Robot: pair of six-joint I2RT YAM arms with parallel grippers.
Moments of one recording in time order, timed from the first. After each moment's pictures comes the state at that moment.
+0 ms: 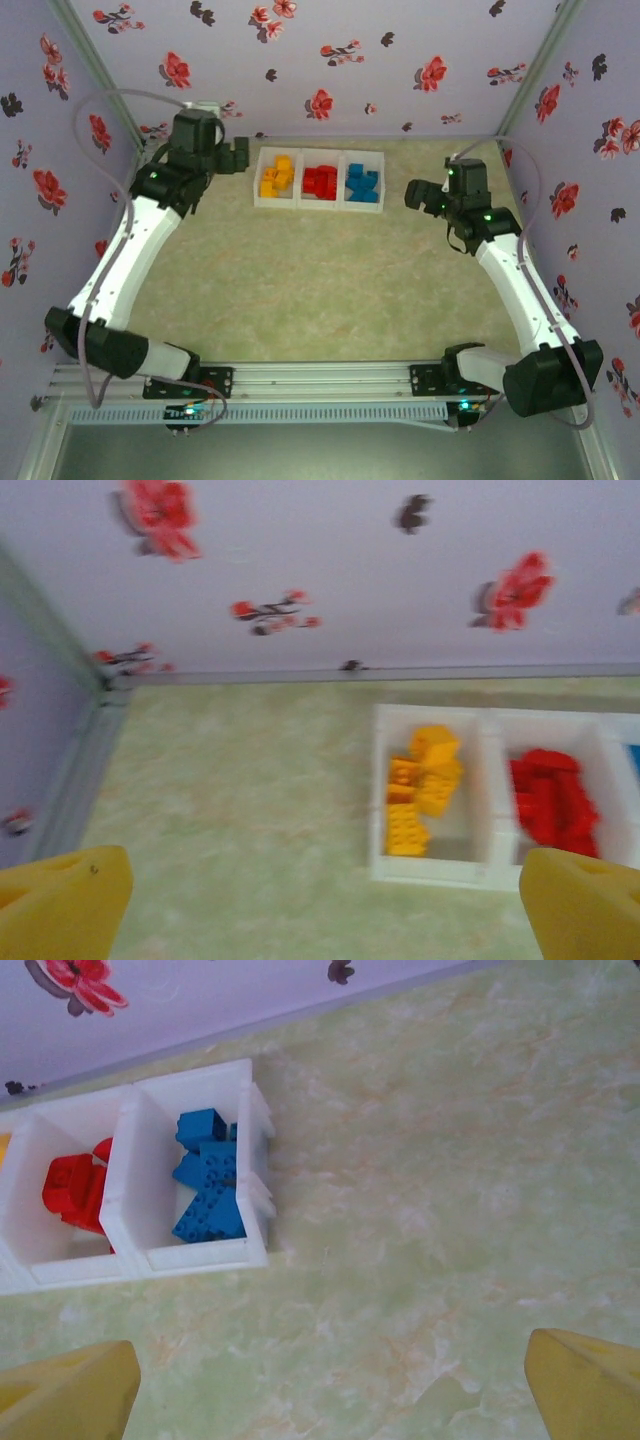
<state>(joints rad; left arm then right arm) -0.40 1.38 1.59 -0.75 -0.42 -0.16 0.19 1.18 1.13 -0.64 0.06 0.34</state>
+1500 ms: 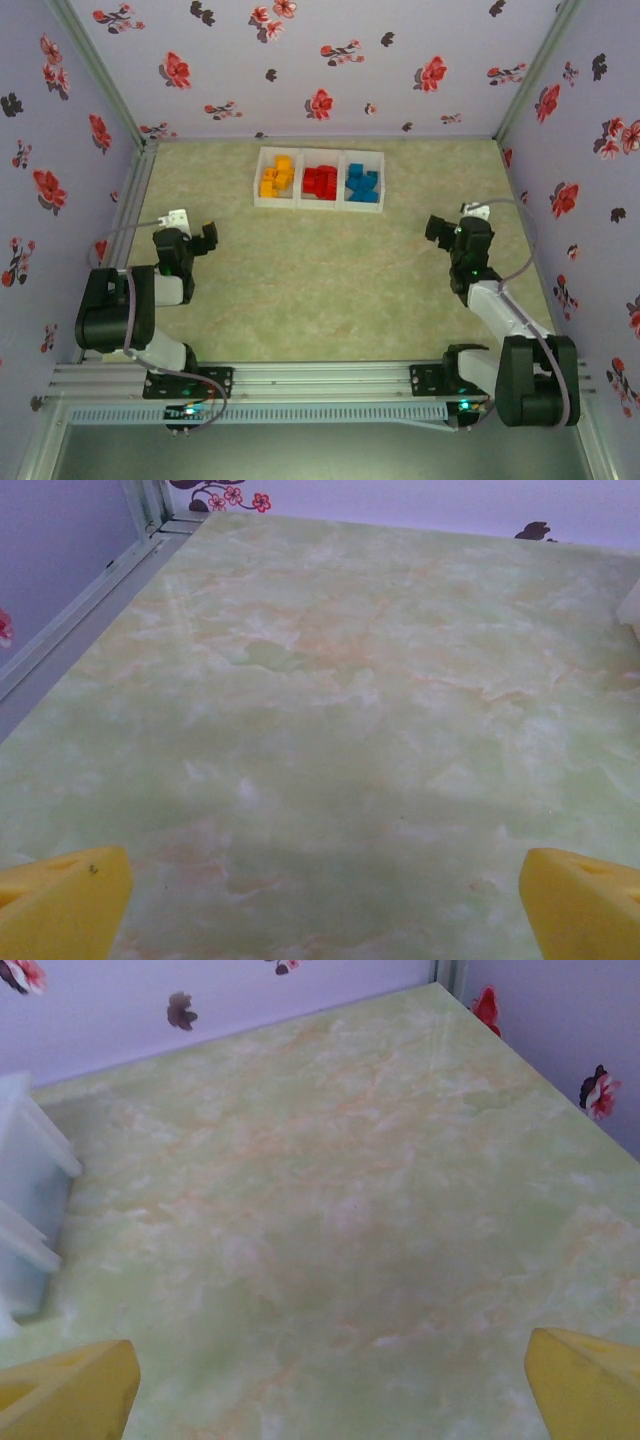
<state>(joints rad) 0.03 1.53 0.34 0.83 -0.09 -0.07 0.02 1.12 0.42 0.23 0.18 0.20</state>
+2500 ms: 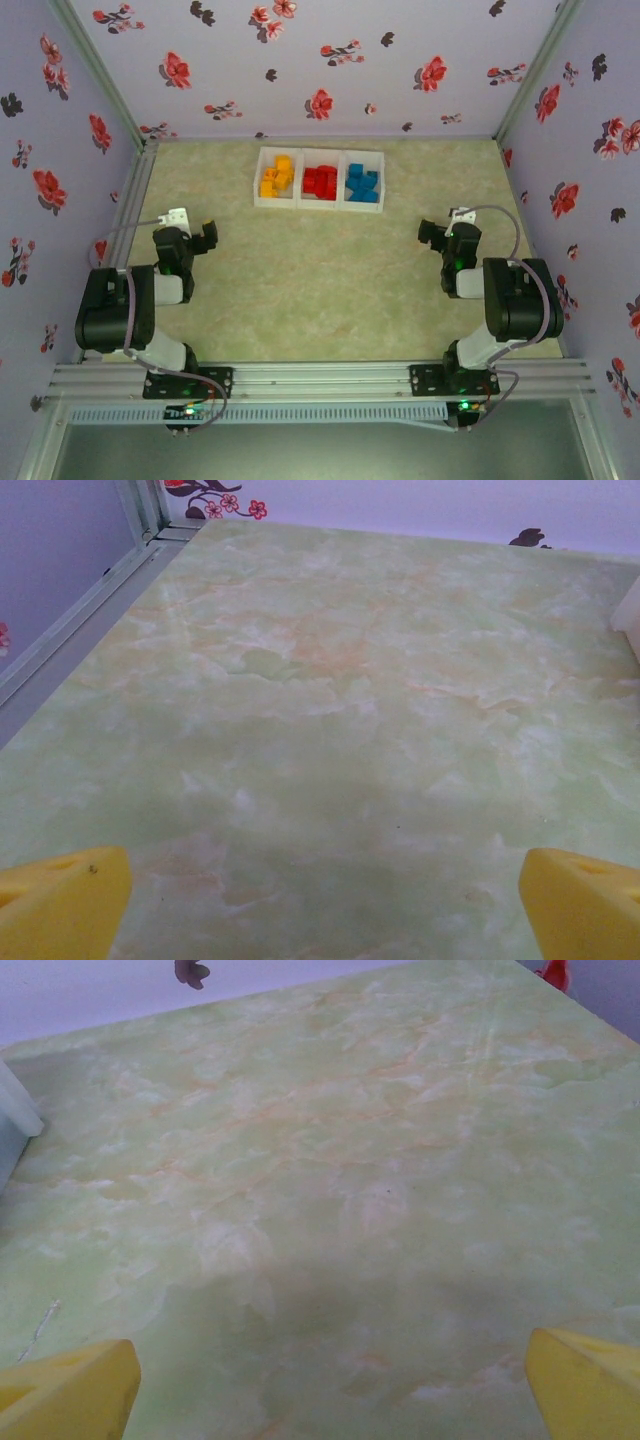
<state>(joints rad) 0.03 1.53 0.35 0.83 -0.08 -0.06 -0.01 1.57 0.37 0.78 0.09 0.14</state>
